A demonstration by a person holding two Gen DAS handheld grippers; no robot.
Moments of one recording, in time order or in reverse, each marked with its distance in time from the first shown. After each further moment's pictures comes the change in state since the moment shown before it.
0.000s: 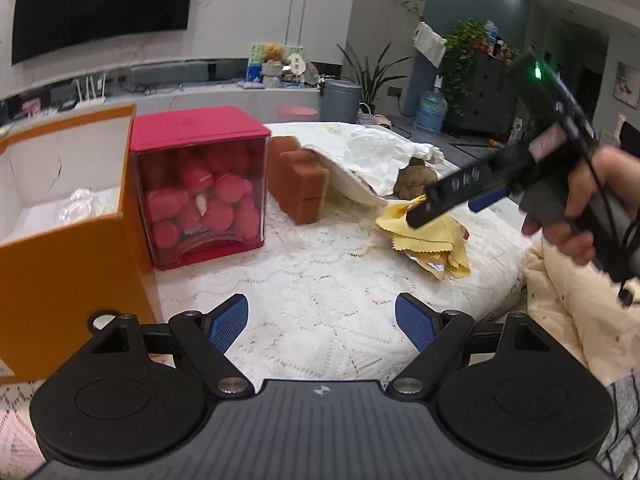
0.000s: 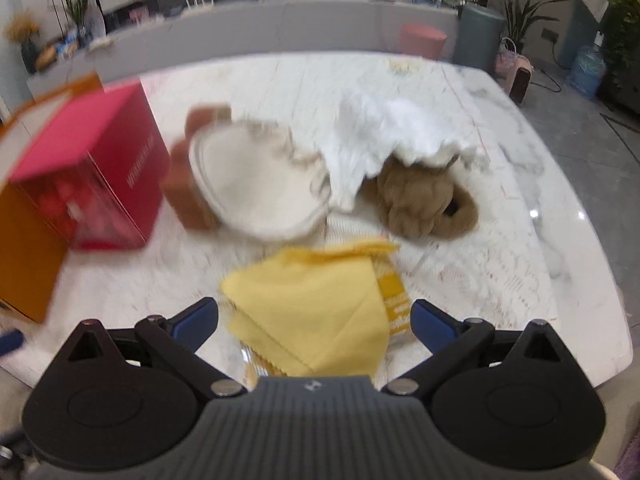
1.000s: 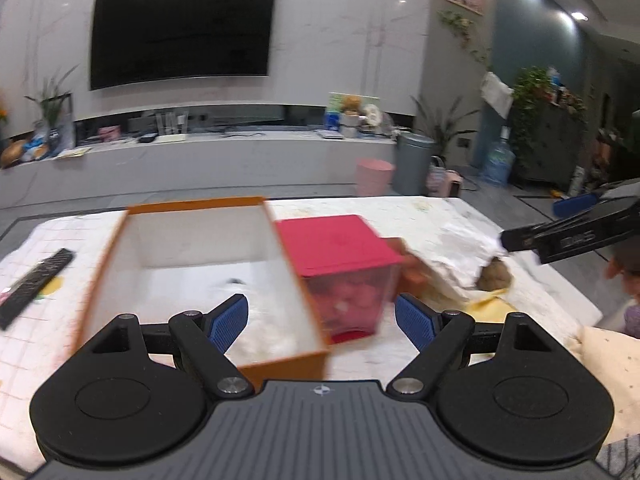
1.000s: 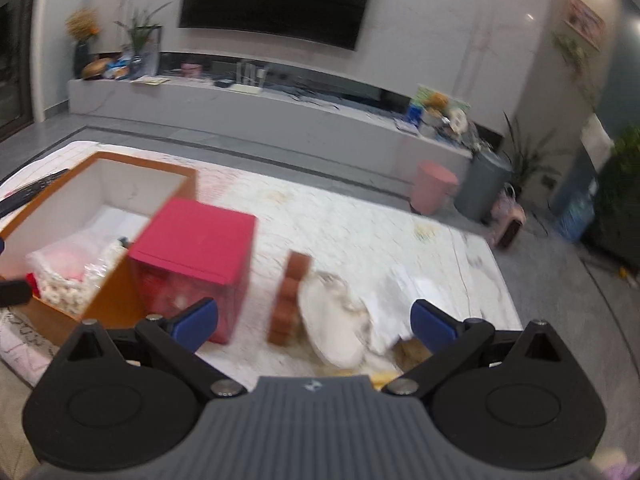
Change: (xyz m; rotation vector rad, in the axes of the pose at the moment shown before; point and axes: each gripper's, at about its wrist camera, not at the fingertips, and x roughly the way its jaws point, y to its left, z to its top) left arm -0.081 0.049 0.070 -0.061 -0.123 0.190; right arm -0.131 0.094 0.029 -0.226 -0.319 -0.075
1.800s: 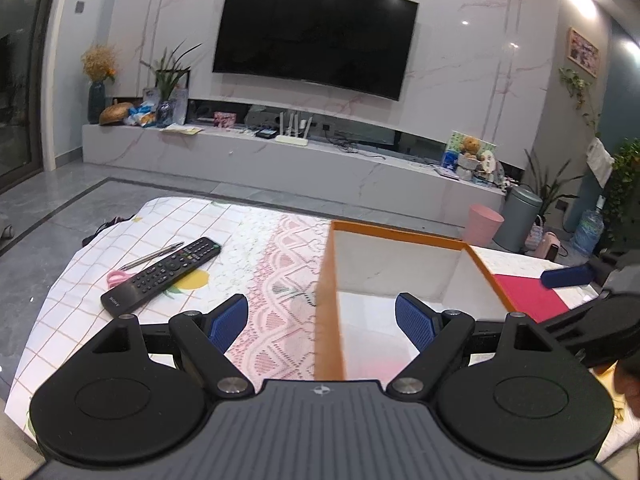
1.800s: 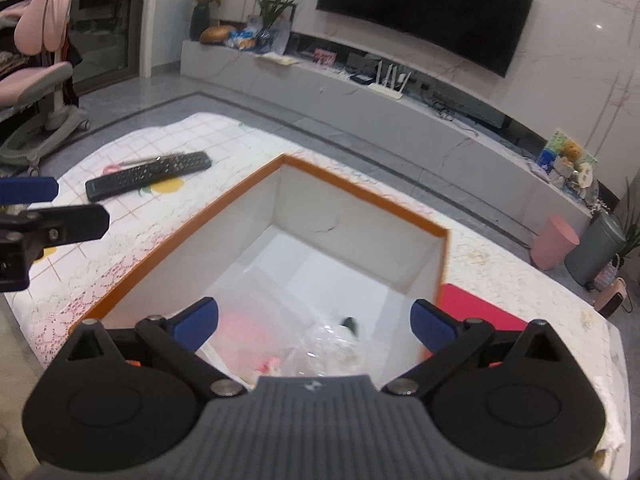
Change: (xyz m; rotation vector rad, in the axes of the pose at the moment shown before) left arm -0.031 0.183 0.005 -0.222 -0.059 0.242; right arm 0.068 0.246 0.072 -0.233 -0.002 0.260
